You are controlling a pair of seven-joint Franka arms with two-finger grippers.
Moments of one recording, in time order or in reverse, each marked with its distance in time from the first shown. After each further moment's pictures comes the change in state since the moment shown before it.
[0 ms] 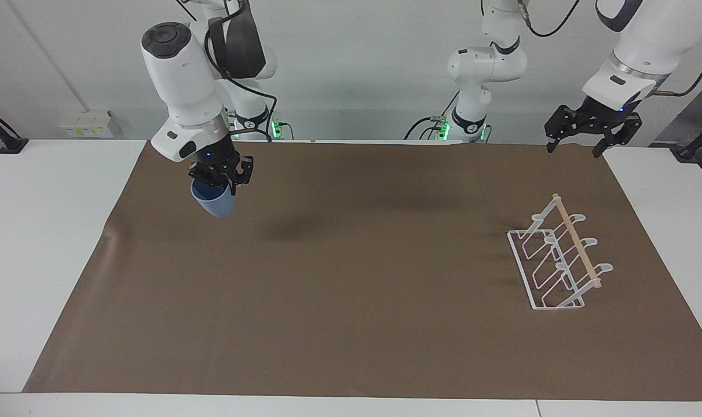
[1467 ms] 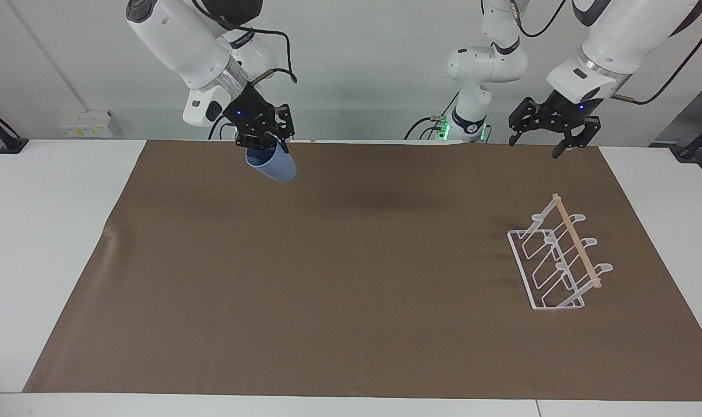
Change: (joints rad) left arm -0.063 0.000 -0.040 0.000 -0.174 -0.005 0.055; right arm 0.003 -0.076 0.004 -0.007 0.552 -0.067 -0.082
